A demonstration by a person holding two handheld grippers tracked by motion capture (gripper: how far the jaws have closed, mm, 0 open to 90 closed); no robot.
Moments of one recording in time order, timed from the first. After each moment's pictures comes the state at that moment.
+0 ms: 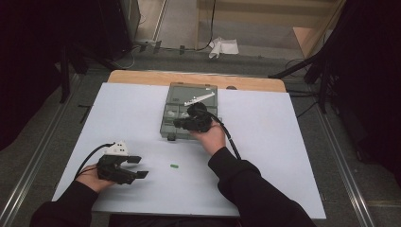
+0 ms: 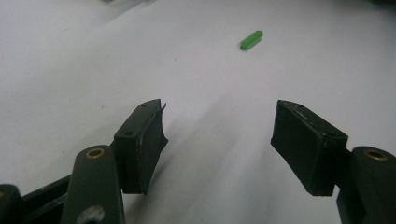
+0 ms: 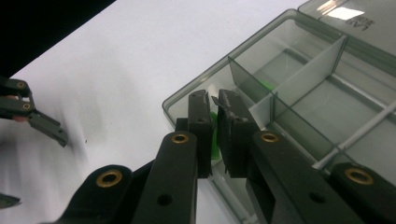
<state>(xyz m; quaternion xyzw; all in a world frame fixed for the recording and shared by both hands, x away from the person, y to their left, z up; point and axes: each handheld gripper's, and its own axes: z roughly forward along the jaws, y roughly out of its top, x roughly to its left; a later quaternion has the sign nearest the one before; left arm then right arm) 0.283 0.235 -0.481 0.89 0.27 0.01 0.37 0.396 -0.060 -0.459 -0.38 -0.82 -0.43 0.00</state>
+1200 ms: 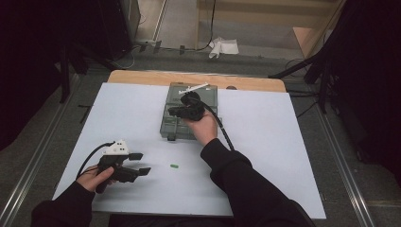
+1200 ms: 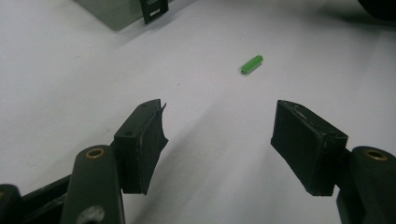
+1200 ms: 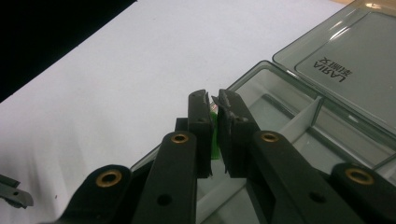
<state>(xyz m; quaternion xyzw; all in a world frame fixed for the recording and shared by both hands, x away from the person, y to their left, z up) 0.282 0.231 -0.478 0.87 0.28 0.03 0.40 0.435 -0.042 -0.458 -0.40 -0.80 -0.44 -0.01</state>
